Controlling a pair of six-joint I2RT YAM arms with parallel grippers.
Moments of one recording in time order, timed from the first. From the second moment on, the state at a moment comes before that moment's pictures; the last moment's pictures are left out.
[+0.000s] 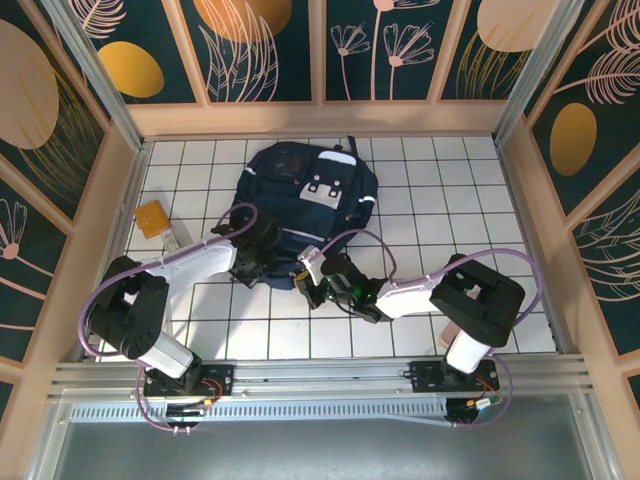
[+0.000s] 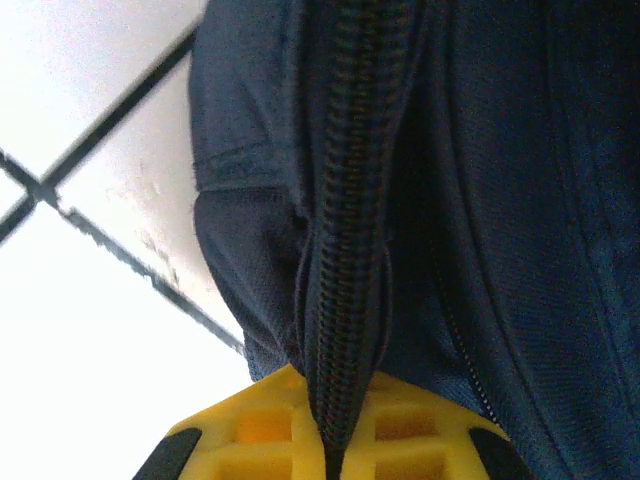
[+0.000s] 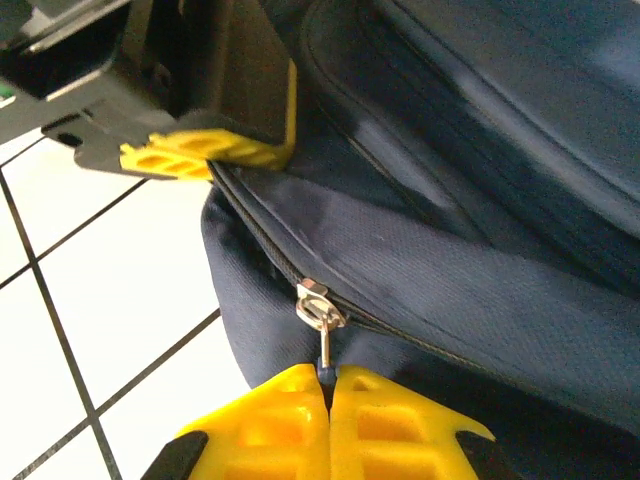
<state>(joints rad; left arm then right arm) -0.55 1.55 0.90 -0.66 -0.09 -1.43 1.02 1.66 0.61 0.51 -0.03 0.22</state>
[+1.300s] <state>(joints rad) -0.56 1.36 0.75 -0.43 0.39 -0.78 0.29 1.55 0.67 0.30 -0.23 0.25</state>
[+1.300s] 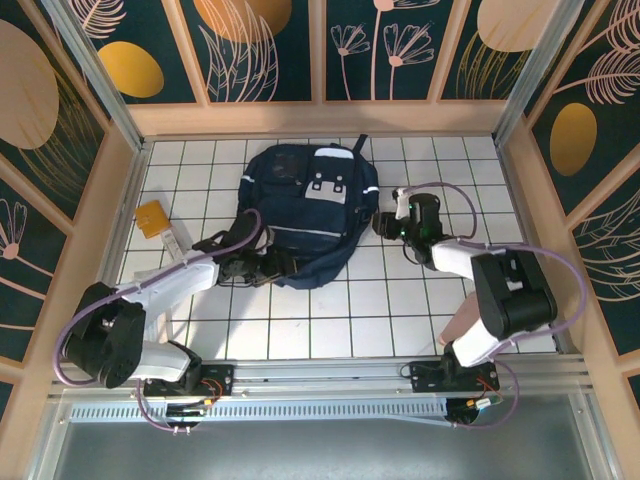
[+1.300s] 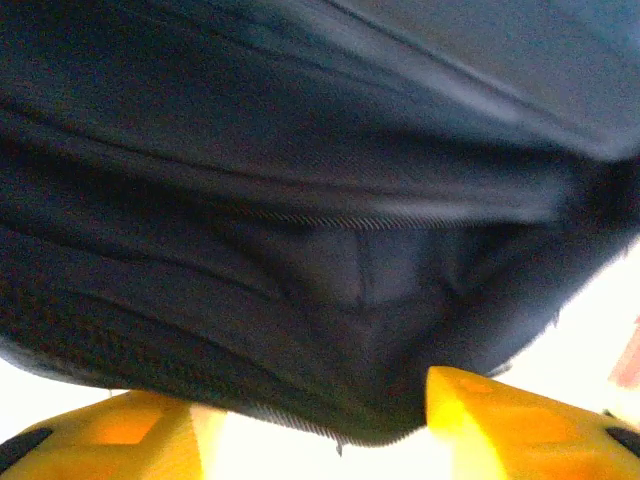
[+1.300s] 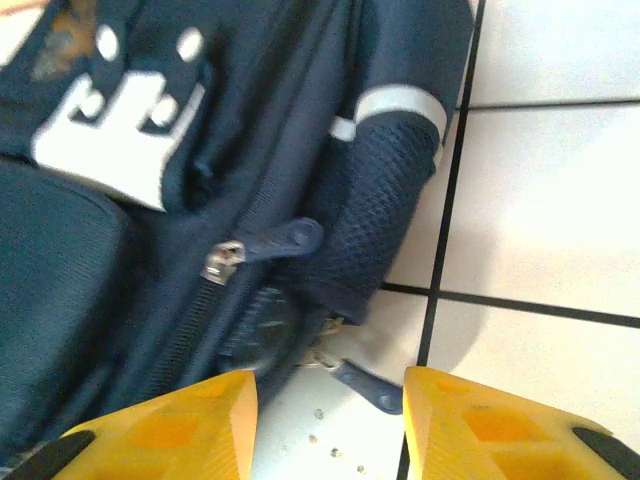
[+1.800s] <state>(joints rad) -0.58 1.25 1.01 -0.56 0.31 0.07 0.24 1.52 0.97 -0.12 -0.27 0.00</state>
